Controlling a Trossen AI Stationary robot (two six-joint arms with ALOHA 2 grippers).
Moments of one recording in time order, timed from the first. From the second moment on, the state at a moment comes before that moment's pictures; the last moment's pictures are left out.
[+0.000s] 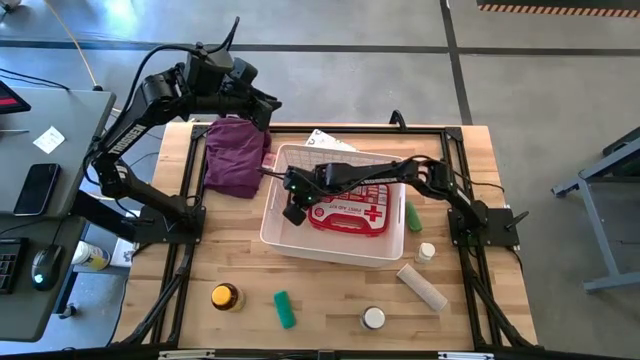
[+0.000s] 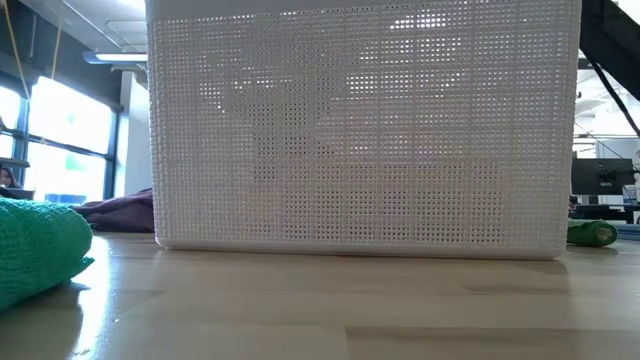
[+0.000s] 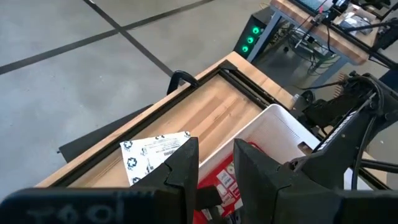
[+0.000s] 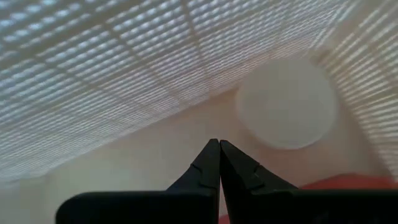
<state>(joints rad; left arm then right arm) 0.47 1.40 1.97 -1.07 -0.04 -0.35 -0.11 2.25 1.85 -0.61 0.06 0.44</state>
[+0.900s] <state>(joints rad) 0.46 1.40 1.97 -1.07 -0.01 -0.38 -0.11 2.29 1.85 -0.59 0.12 0.41</state>
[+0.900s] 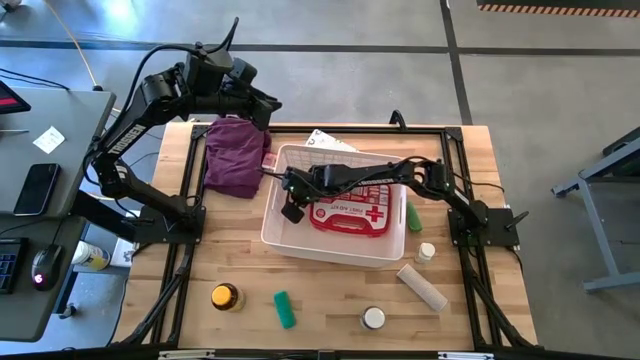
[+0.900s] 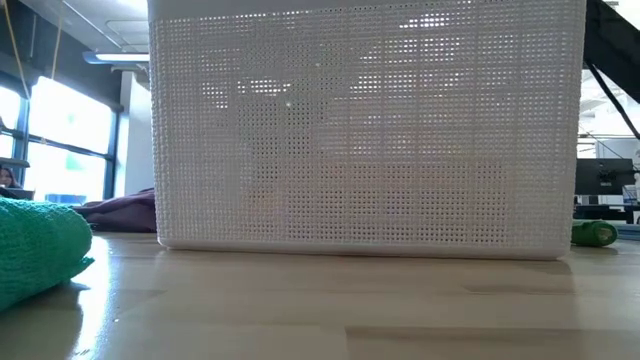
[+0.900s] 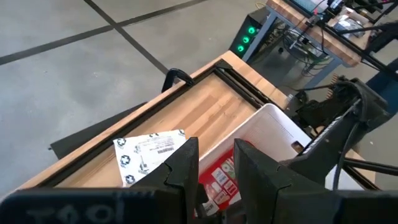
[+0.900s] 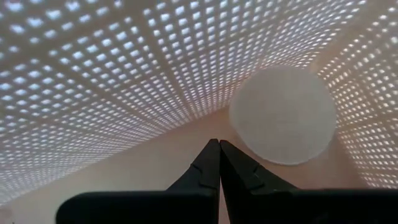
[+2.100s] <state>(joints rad) 0.46 1.39 1.97 -1.07 0.02 -0.40 -0.11 2.21 1.85 -0.58 0.18 0.33</state>
